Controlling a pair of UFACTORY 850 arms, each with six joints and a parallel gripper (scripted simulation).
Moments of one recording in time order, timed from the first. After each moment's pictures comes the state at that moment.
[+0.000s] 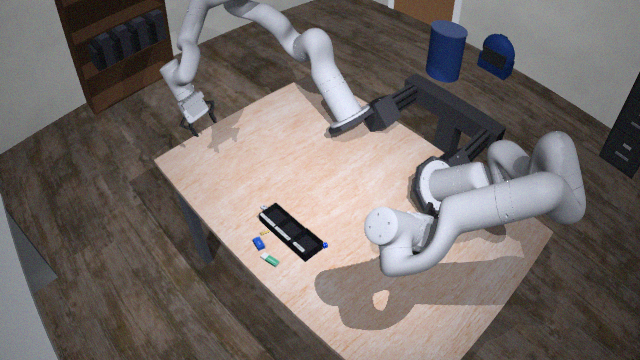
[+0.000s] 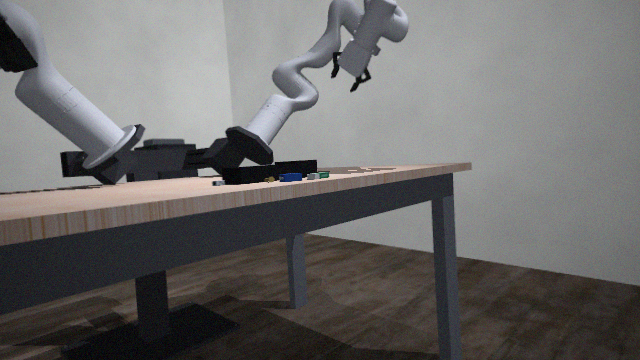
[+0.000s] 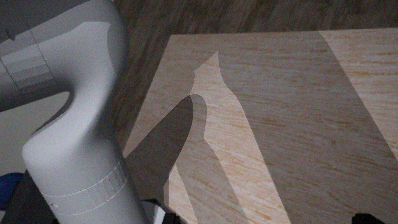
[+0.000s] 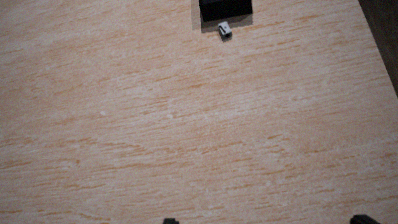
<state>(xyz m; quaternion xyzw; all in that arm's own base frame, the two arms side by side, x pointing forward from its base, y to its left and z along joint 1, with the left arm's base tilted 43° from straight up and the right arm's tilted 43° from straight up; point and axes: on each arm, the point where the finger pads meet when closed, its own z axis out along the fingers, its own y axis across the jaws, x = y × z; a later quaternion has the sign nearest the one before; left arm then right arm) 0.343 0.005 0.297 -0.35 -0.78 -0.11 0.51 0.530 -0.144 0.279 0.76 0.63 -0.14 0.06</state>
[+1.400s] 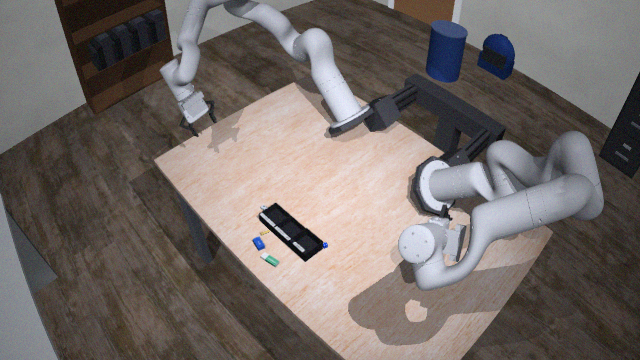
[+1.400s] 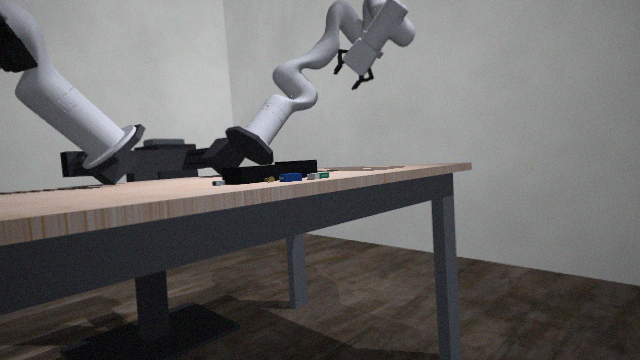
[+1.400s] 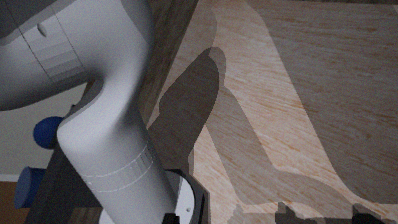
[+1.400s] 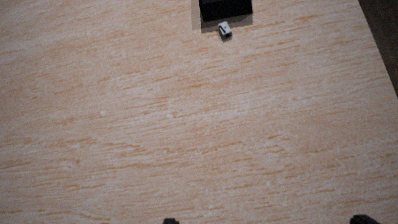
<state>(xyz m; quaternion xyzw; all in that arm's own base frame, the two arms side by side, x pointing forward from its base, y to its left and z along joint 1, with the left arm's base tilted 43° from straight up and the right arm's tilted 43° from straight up) 0.326 0.015 0.327 -0.32 -0.83 -0.05 0.45 0.530 -0.144 0.279 0.76 0.63 -0.14 0.06</state>
